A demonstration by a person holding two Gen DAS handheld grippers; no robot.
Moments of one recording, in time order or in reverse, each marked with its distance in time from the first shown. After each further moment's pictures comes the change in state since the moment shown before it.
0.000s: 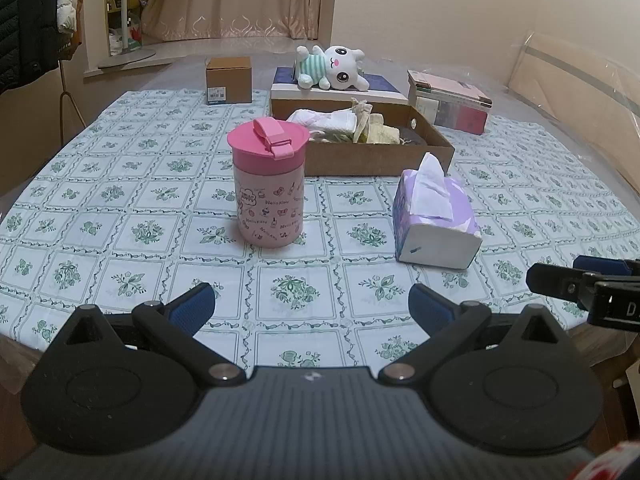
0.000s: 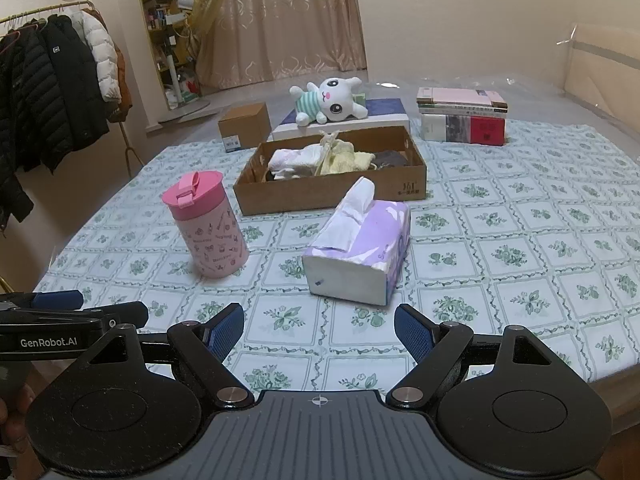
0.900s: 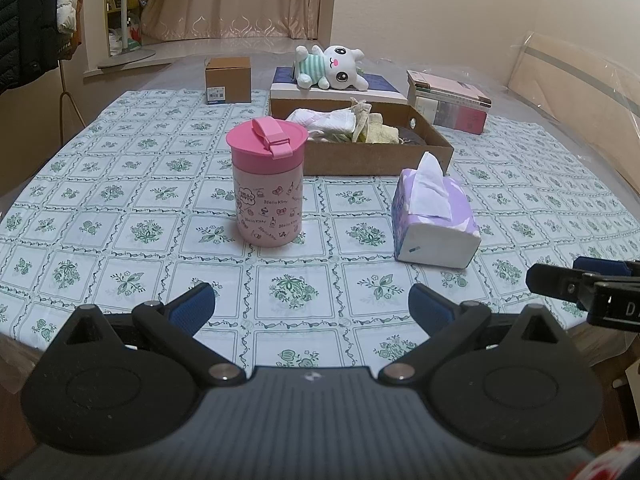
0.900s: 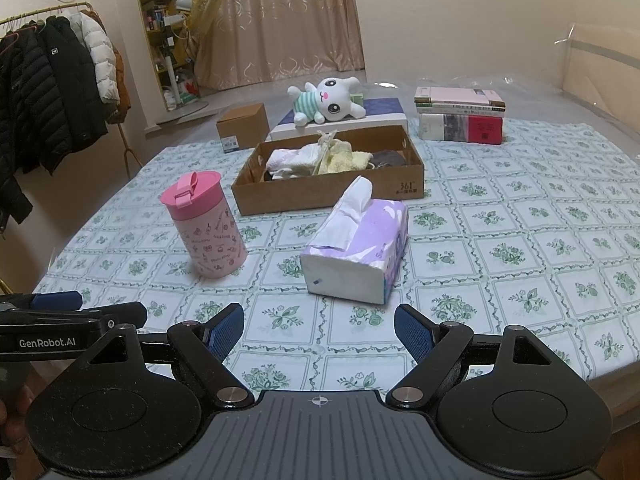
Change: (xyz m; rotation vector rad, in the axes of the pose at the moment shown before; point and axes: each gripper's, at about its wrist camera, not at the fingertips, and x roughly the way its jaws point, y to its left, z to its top) left arm 0.000 -0.001 0.001 -0.002 0.000 0.000; right arm 0.001 -0.002 0.000 0.001 0.000 0.001
